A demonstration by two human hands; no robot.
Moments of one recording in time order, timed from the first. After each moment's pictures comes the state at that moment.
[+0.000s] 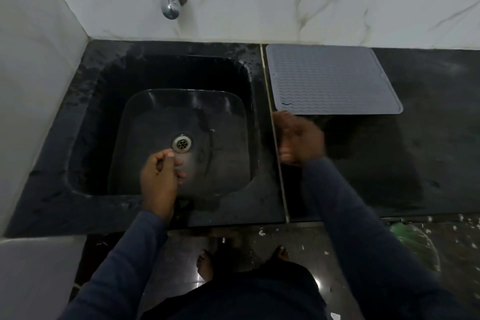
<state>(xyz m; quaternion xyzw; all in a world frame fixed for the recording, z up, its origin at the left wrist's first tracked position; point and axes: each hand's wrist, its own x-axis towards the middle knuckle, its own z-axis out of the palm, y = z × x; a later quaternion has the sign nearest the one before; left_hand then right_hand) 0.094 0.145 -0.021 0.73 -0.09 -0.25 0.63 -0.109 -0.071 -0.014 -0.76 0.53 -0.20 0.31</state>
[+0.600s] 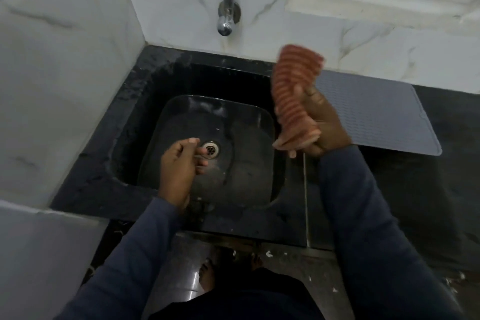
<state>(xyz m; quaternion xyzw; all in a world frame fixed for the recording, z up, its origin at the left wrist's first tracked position) 0.119 0.150 0.024 0.66 -0.06 -0.27 0.70 -0.016 -0.035 0.098 -0.58 0.28 -0.22 0.73</state>
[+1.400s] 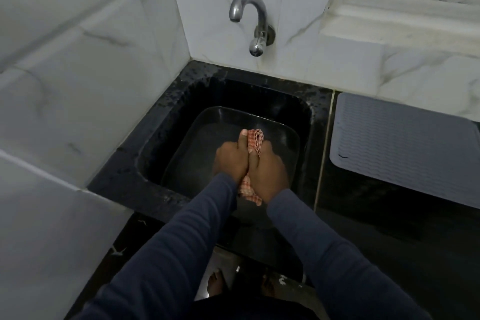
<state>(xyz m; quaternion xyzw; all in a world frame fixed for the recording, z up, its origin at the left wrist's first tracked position) 0.096 0.055 0.025 0.88 -0.12 -0.17 0.42 0.016 0.000 0.021 -0.84 0.34 -0.13 0.40</state>
